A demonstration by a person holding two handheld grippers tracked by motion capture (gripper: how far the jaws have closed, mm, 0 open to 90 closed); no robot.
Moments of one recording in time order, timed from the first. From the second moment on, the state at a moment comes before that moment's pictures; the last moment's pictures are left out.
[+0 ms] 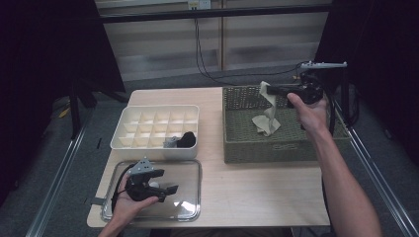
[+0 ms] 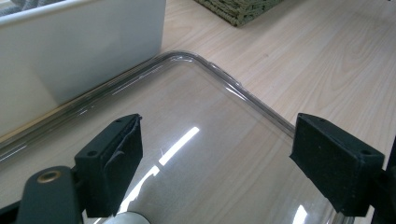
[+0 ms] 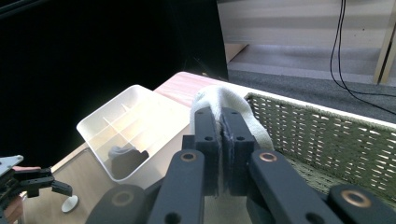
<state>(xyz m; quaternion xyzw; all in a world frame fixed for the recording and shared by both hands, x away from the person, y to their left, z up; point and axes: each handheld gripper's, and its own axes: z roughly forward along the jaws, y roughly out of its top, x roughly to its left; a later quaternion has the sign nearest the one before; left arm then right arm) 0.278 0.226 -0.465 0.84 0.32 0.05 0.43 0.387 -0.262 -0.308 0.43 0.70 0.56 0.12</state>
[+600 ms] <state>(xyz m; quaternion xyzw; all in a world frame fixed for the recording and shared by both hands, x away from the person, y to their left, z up) 0.278 0.222 -0.466 0.85 0.31 0.05 0.43 0.358 -0.261 -0.283 0.41 0.70 0.57 0.13</state>
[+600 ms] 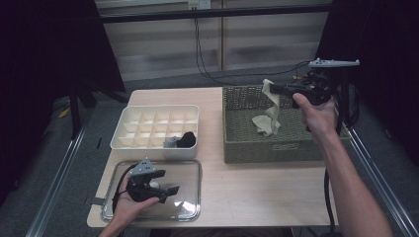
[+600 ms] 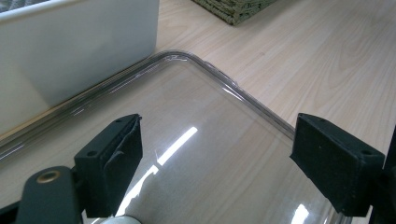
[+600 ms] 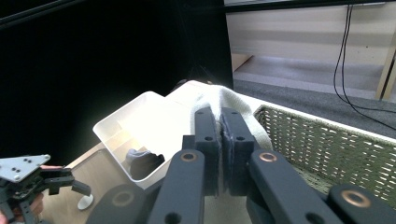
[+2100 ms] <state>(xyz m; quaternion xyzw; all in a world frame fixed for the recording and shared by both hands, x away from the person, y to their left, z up) 0.291 0.153 -0.452 0.85 0.26 0.05 0.45 0.273 -0.248 -0.396 0.42 0.71 0.56 0.06</state>
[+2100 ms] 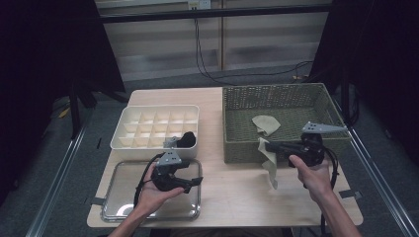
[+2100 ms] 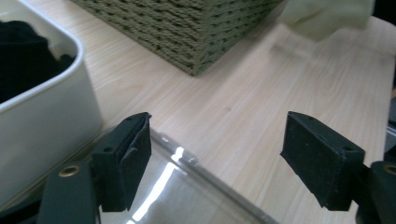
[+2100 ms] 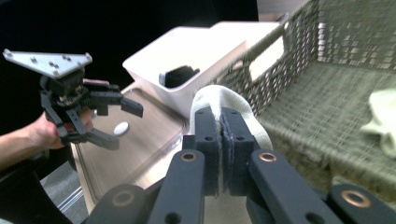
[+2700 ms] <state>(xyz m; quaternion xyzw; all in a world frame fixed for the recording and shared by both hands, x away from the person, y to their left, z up) 0.281 0.144 -0.463 0.87 0.23 0.02 0.44 0.275 -0.206 -0.450 0.41 0.75 0.52 0.01</state>
